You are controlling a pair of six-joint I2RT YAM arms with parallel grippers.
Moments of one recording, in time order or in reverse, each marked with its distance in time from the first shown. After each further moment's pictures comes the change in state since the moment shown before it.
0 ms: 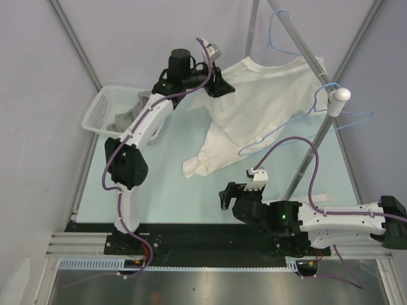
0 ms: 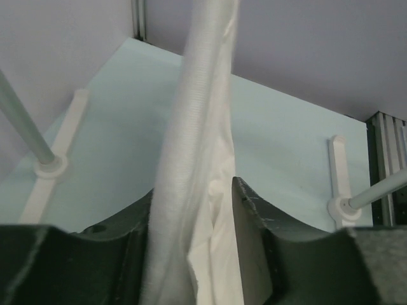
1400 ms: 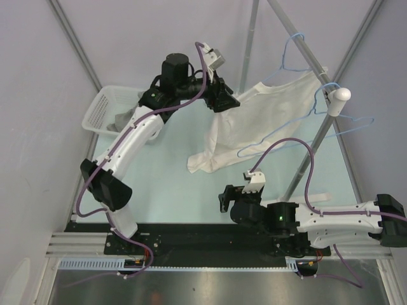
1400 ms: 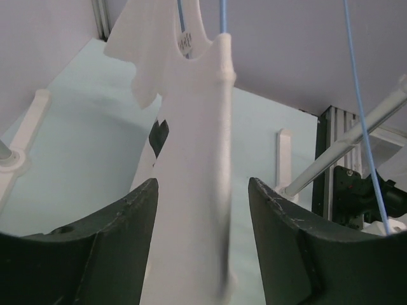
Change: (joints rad) left arm -0.135 -0.325 -0.206 -0.153 -0.090 0.007; right arm 0.026 0.029 0.001 -0.014 0.011 0.004
